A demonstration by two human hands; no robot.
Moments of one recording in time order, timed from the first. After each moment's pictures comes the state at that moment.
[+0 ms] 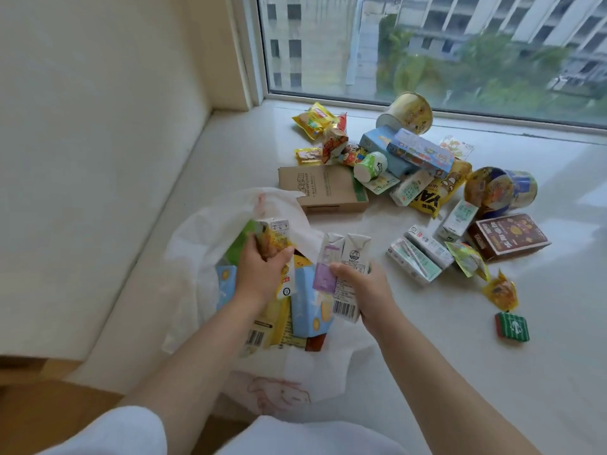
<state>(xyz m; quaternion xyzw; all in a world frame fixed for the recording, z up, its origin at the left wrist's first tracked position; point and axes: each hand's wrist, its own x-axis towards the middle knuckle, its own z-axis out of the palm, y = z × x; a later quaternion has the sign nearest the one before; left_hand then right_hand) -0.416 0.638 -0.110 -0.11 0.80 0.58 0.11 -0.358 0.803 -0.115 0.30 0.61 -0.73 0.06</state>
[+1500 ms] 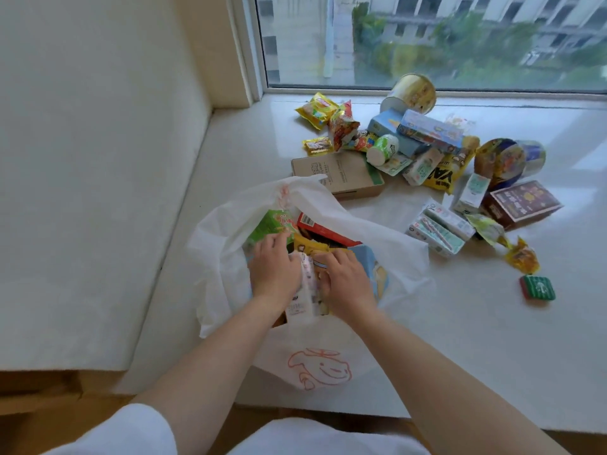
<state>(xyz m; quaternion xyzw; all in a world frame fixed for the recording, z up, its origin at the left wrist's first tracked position) -0.423 0.584 -0.129 0.07 0.96 0.25 0.07 -0.367 0.702 -0.149 0.05 0.97 -0.23 -0.05</state>
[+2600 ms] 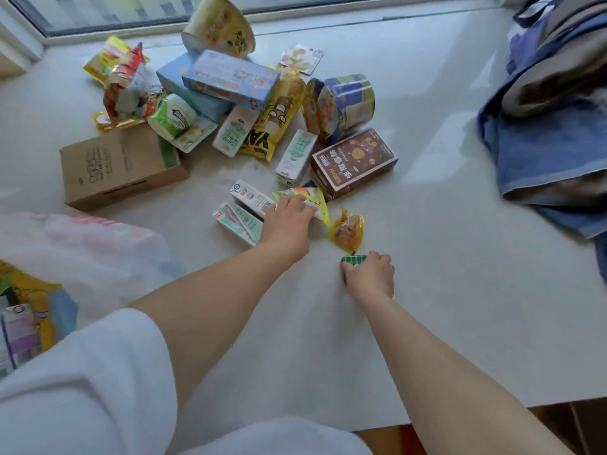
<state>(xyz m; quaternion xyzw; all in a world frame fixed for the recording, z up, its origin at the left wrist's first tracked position) -0.381 1.041 -0.212 0.35 0.92 -0.01 0.18 -0.255 1.137 -0.248 0.51 0.79 -0.30 0.18</state>
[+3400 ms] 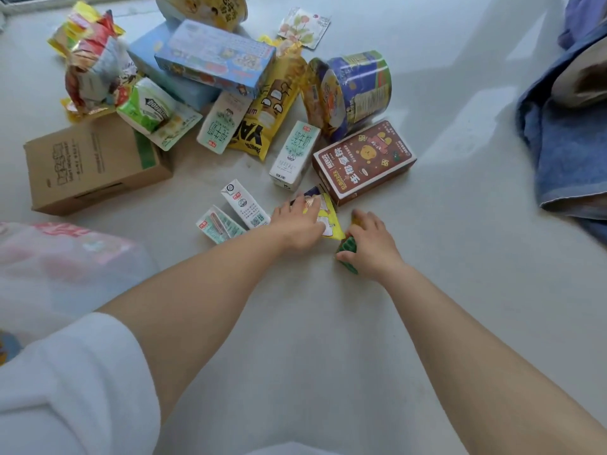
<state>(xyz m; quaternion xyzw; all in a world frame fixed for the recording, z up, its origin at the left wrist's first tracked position) -0.433 1.081 -0.258 0.28 0.86 -0.02 0.42 -0.322 1.199 -0.271 0.21 0.91 -0.25 0.25</state>
